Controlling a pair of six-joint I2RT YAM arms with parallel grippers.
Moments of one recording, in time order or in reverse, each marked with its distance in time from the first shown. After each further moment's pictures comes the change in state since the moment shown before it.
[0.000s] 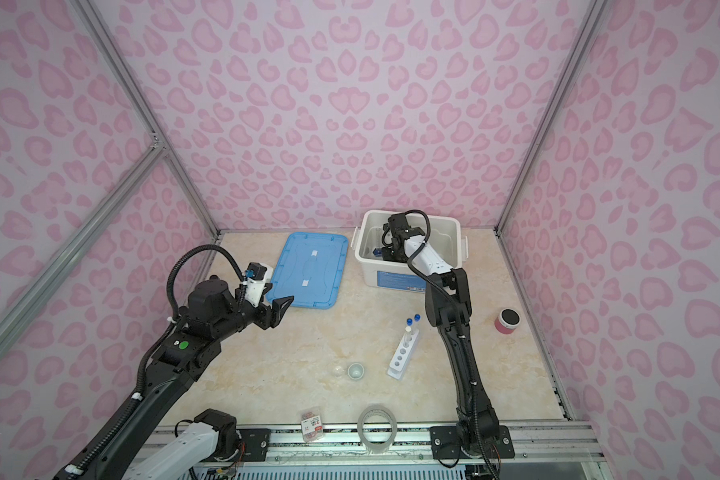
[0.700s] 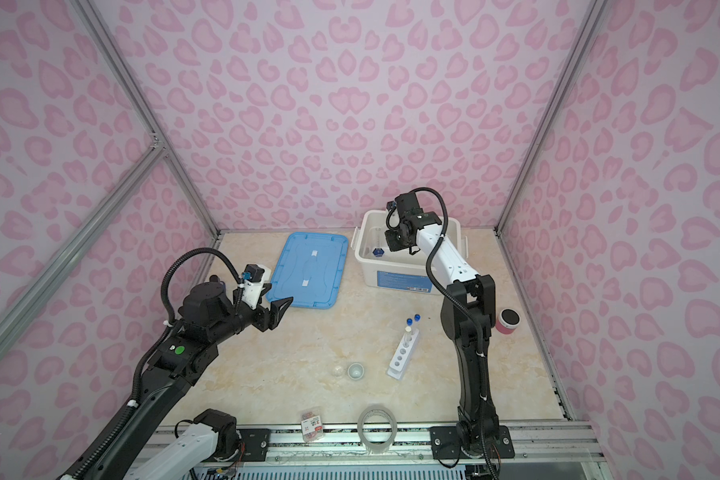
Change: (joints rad) left arm 0.000 -0.035 -0.005 0.000 0.026 0.011; right arm 0.024 -0.413 -0.214 -0.029 0.020 -0.036
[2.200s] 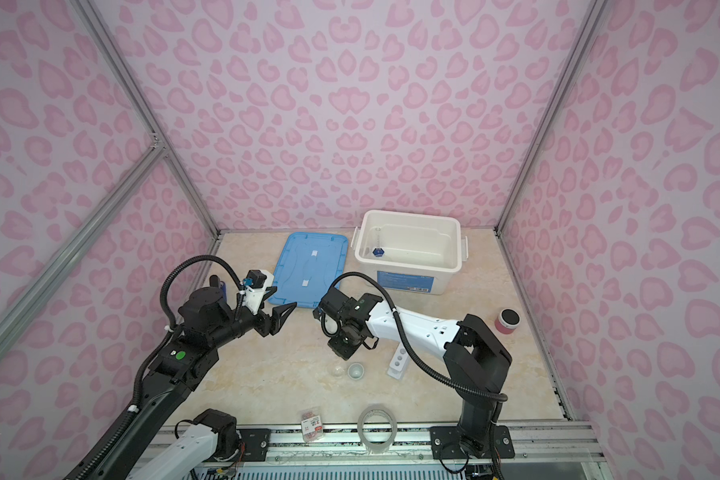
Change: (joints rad) left arm 0.000 -0.034 -0.050 0.049 0.081 0.021; right arm 0.657 -0.352 -0.746 0.047 -0.067 0.103
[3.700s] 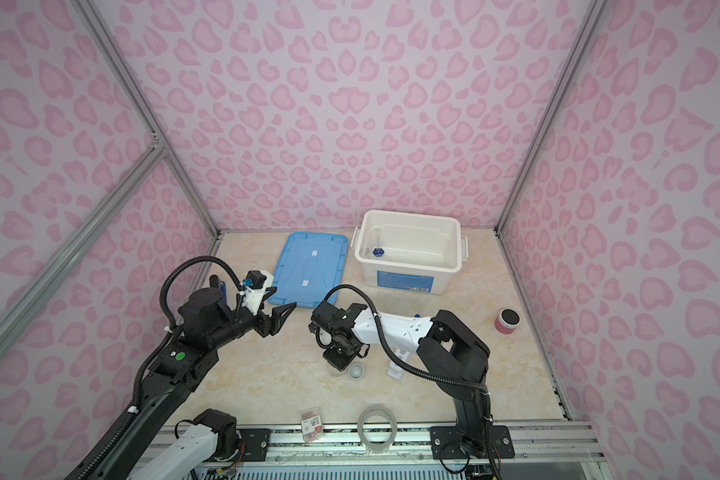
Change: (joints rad) left arm 0.000 -0.005 -0.005 0.003 -0.002 0.001; right arm 0.035 0.114 -0.010 0.036 -0.026 0.032
